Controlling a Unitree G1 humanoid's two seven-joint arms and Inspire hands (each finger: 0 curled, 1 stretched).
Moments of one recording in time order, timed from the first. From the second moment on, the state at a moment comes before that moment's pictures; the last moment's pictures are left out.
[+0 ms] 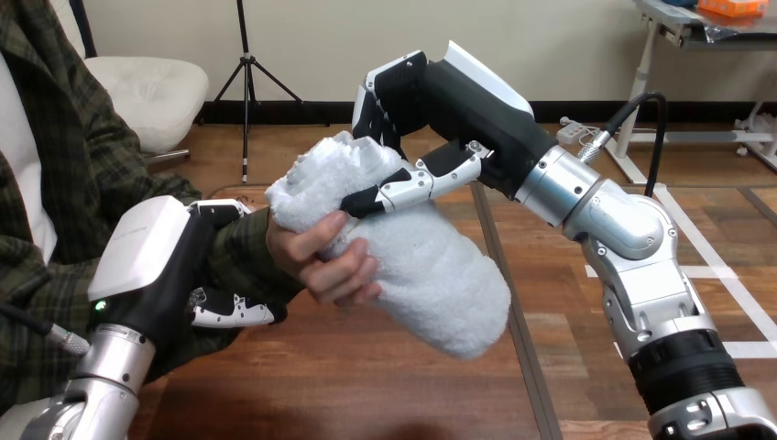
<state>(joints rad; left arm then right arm) -0.02 0.52 -0.06 0.08 0.54 -0.25 0.11 -0.69 -0.22 0.09 0.52 0.00 -0.43 0.59</state>
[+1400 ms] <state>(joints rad) 0.01 0.49 -0.06 0.04 0.52 -0.25 0.09 -0.72 -0.16 0.12 0.75 -0.04 -0.58 0.56</state>
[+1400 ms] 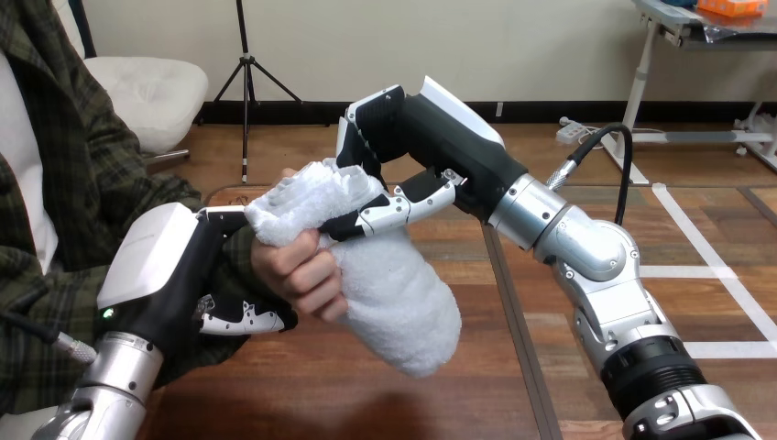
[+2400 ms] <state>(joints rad) 0.02 0.49 -0.04 0.04 0.52 -0.25 0.09 -0.72 -0.16 0.12 0.77 -0.04 -0.59 0.56</state>
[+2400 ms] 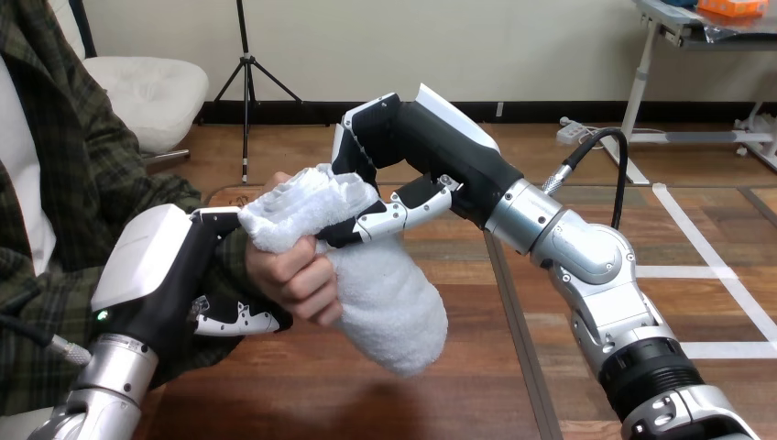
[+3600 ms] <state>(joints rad) 0.02 0.49 -0.03 0.04 0.52 -0.27 0.09 -0.71 -0.22 0.08 0.70 -0.01 -0.50 0.55</state>
